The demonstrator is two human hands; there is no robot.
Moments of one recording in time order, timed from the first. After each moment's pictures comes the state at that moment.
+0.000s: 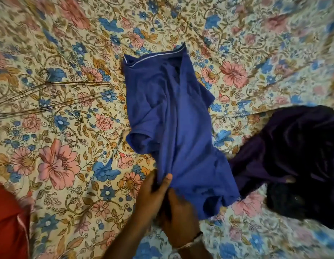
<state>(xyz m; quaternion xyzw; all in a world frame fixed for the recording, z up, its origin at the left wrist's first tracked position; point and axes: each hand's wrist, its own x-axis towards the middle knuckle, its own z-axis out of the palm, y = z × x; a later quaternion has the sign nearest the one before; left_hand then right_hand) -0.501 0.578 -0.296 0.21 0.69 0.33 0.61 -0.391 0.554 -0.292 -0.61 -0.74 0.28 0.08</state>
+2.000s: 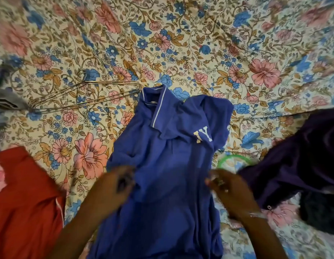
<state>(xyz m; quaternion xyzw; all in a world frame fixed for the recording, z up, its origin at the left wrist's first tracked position) -0.661 0.537 -0.281 0.48 0.74 0.16 0.44 -0.336 0.633 -0.270 -0.67 -0.57 0.48 0.01</state>
